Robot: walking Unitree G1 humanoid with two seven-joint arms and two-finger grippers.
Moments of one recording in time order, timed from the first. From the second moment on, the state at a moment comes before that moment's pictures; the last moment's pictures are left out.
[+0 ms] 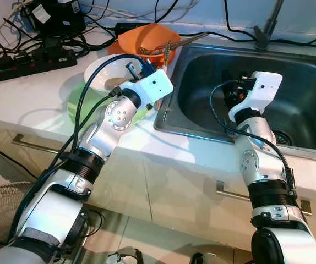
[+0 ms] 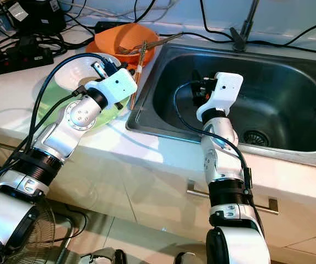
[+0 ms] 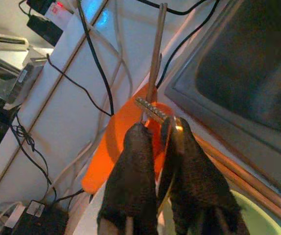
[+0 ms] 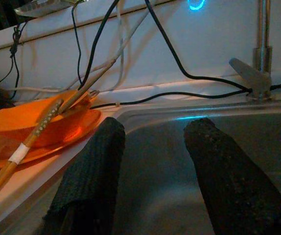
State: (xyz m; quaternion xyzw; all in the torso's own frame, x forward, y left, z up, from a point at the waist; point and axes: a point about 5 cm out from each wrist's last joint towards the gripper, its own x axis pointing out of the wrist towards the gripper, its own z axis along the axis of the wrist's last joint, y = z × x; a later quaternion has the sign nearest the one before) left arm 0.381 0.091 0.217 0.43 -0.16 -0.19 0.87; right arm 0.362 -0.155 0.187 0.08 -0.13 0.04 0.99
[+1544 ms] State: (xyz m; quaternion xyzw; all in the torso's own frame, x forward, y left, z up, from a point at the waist) left arm 0.335 0.053 0.310 0.29 -0.41 -0.19 0.85; right arm 0.363 -0.158 0.188 0.07 -0.14 0.04 0.99
